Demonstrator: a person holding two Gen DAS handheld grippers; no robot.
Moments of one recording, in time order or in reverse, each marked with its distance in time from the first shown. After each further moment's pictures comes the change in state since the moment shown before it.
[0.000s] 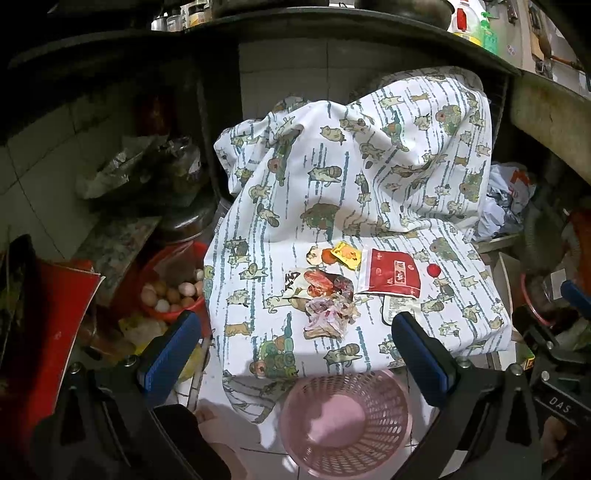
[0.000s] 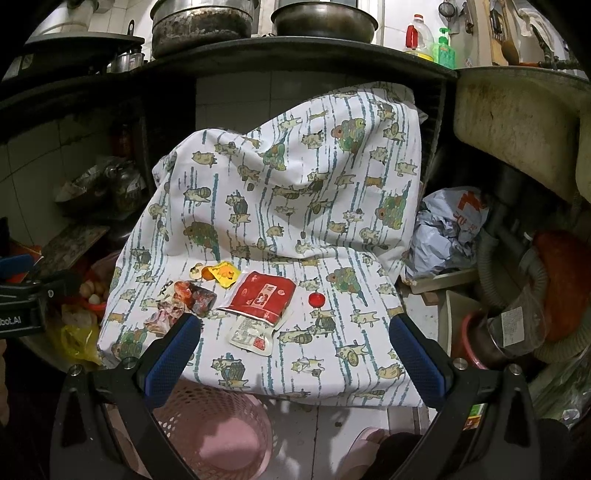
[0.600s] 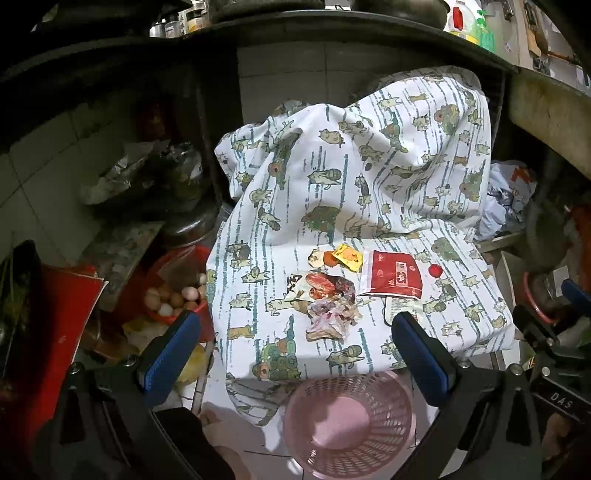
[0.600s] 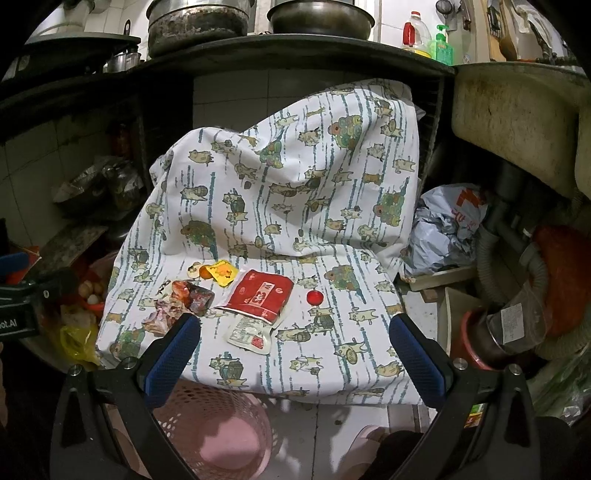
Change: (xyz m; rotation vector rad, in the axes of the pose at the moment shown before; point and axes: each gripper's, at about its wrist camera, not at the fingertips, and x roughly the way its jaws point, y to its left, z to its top) left arm -0.004 -0.004 0.003 0.016 -0.014 0.017; right arm 0.003 -0.004 0.002 0.011 0.015 0.006
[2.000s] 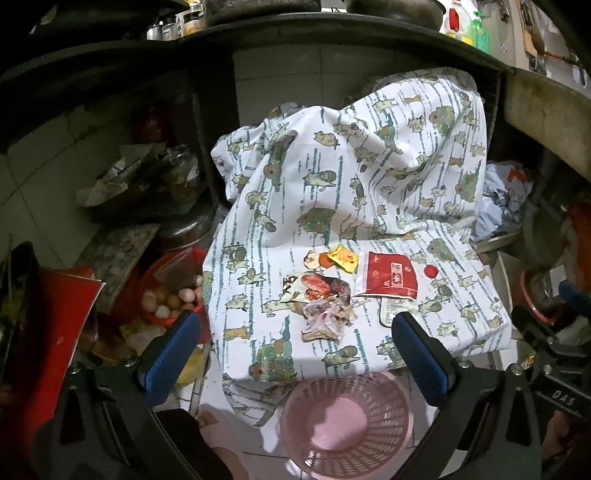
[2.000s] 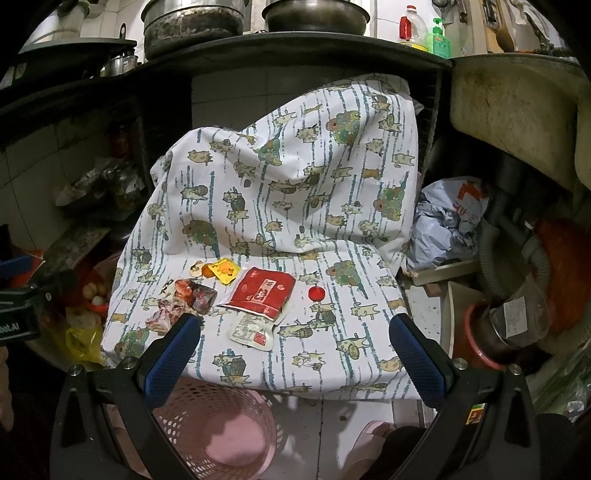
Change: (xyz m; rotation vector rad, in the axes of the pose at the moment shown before) left arm -0.004 -0.005 -0.006 0.016 -0.013 -0.005; right arm -0.003 -0.004 -0.002 0.016 0.010 0.010
